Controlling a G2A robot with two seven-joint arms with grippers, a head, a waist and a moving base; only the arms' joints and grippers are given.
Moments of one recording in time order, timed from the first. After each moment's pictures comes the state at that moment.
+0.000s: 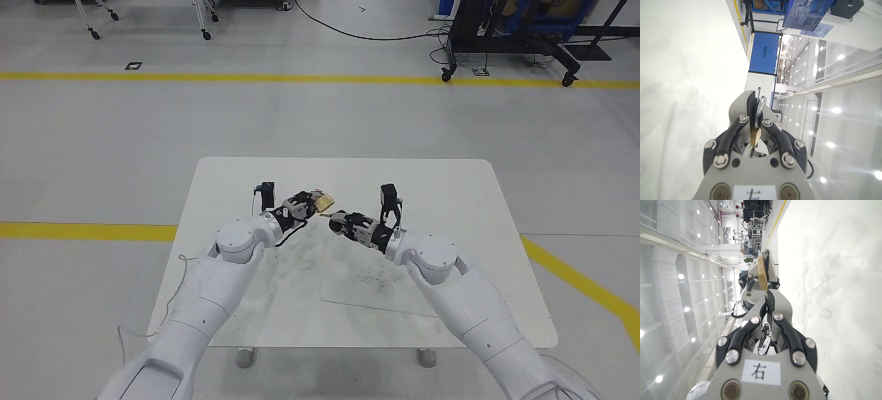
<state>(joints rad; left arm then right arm) 0.92 -1.42 -1.05 -0.95 -0.40 0.00 -0.55 -1.13 -1.23 1.03 -1.30 0.36 0.00 0.57</state>
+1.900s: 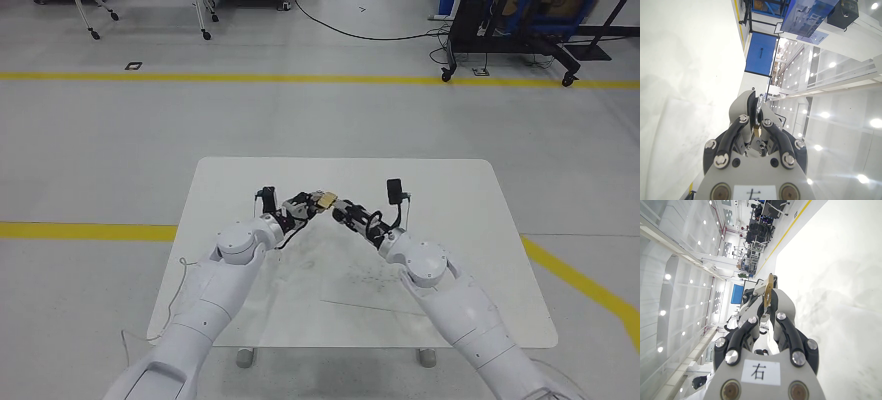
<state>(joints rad) 0.94 -1.43 -1.08 -0.95 -0.46 0.03 -0.55 -1.17 -1.27 1.04 -1.33 0.16 -0.10 0.34</state>
